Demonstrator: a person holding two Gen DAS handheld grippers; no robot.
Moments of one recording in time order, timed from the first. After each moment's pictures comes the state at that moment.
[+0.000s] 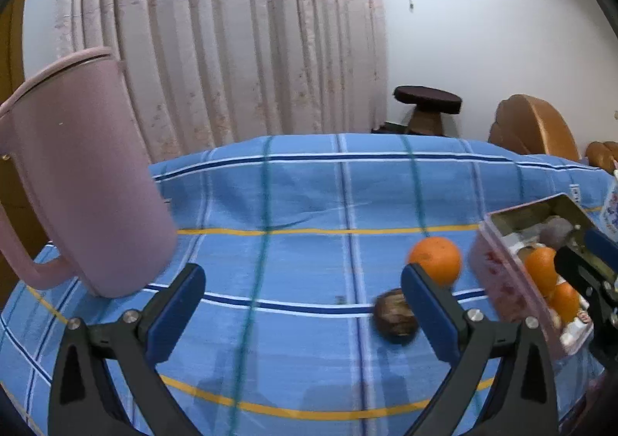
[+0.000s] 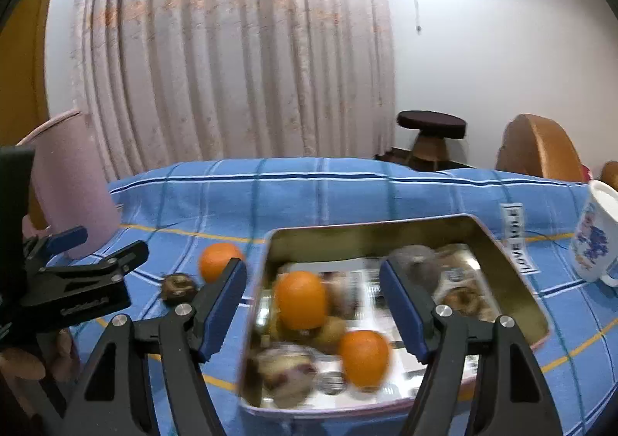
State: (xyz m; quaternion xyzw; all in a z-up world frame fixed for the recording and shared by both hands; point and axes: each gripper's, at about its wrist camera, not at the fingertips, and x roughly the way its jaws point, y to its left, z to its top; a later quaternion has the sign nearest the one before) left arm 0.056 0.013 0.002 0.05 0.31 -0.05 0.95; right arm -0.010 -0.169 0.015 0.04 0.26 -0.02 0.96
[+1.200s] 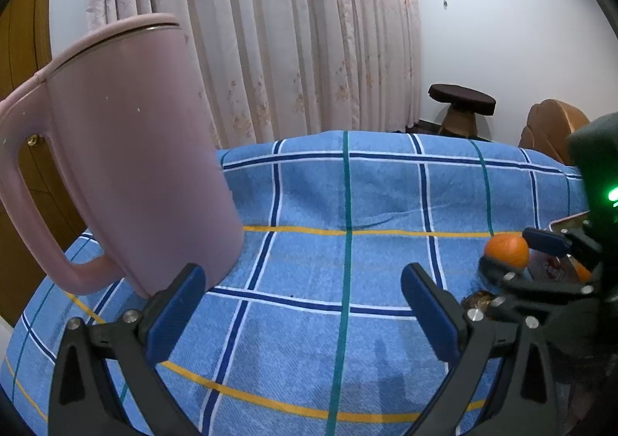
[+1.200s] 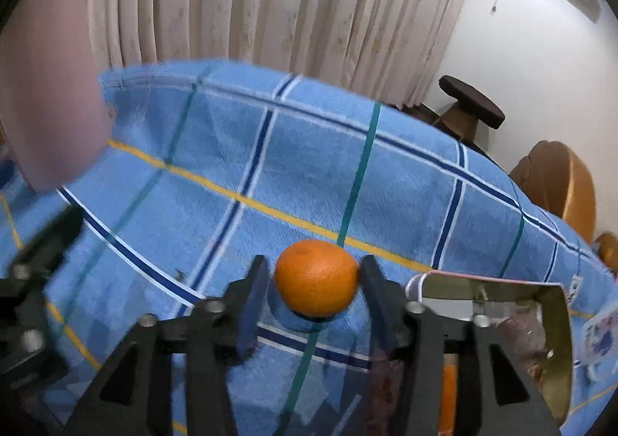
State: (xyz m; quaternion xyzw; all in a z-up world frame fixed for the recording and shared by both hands) left arm 0.073 0.061 0.002 0.05 0.32 0.01 0.95; right arm 0.113 -0.066 -0.018 -0.12 0.43 0.00 0.89
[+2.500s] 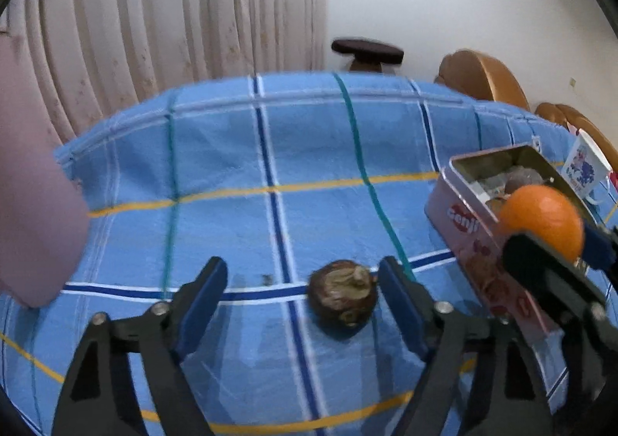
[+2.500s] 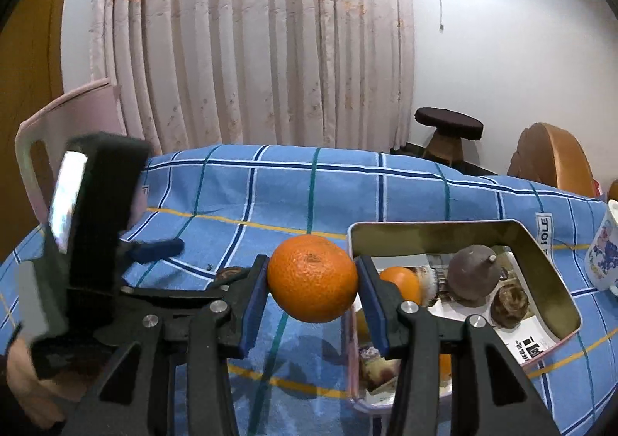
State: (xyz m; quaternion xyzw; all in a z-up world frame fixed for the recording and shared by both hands) left arm 0.088 -0.023 -0.028 0.06 0.41 -0.18 0.89; right arm 0.003 -0.115 0.019 0.01 0.28 -0.01 0.96
